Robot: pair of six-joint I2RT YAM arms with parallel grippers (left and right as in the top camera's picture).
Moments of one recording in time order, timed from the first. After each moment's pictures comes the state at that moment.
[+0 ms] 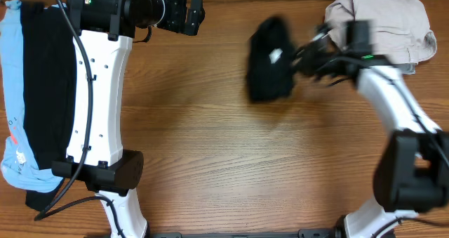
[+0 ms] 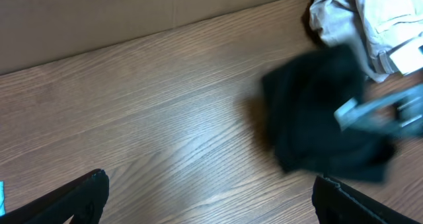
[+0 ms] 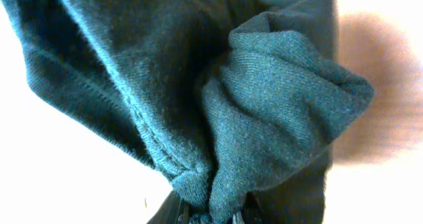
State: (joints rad) left arm -0.19 2.03 2.57 -1.40 0.26 0.03; right arm -0.04 1.83 1.37 -0.44 -0.99 0.50
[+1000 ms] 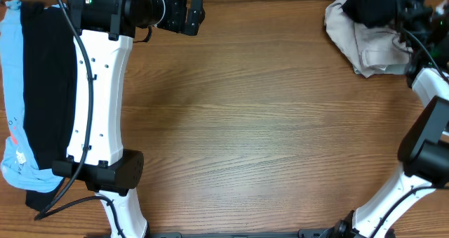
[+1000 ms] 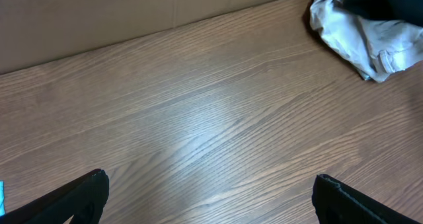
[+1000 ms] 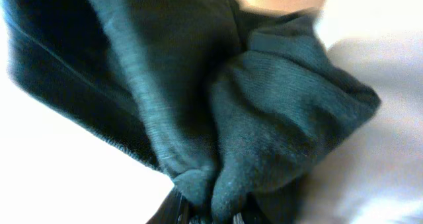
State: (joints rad) left arm -0.19 2.03 2.57 -1.40 0.26 0.03; right arm -0.46 2.15 1.49 0.46 -0.58 1.16
